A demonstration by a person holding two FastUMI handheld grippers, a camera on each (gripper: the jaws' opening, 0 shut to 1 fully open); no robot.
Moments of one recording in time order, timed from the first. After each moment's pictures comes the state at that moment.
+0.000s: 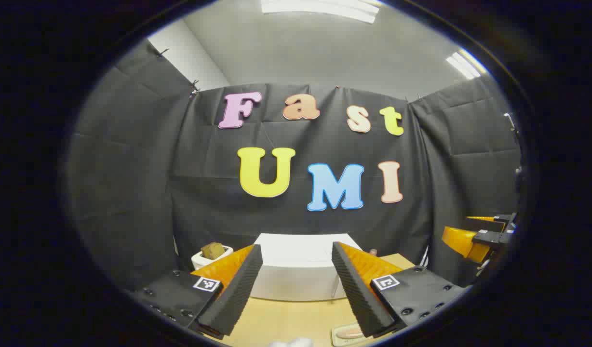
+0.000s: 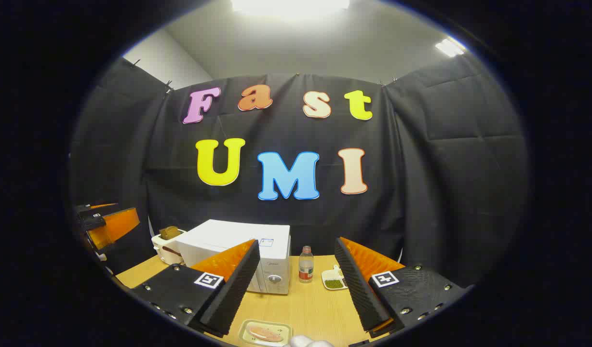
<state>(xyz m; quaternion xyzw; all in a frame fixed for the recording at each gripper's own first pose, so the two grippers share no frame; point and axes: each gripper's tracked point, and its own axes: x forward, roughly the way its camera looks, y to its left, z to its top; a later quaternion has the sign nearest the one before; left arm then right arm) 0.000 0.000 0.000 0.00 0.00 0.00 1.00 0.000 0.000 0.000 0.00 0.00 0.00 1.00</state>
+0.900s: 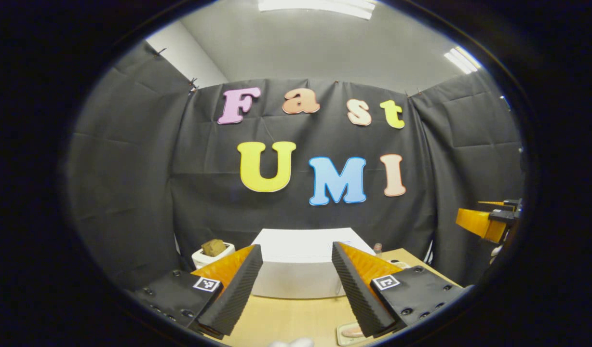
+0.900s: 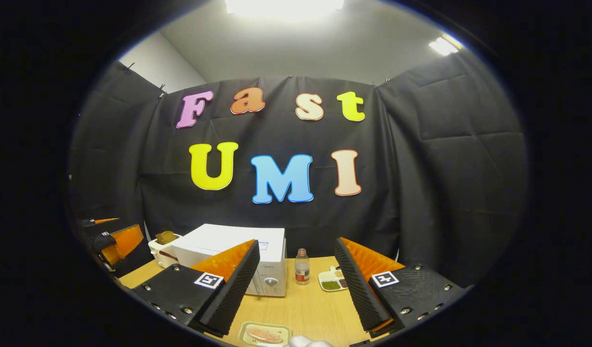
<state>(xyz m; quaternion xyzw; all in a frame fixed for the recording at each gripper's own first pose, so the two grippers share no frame) 0.012 -0.001 -0.033 0.00 0.02 0.01 1.00 0.002 -0.010 0.003 0.00 0.00 -0.01 1.00</state>
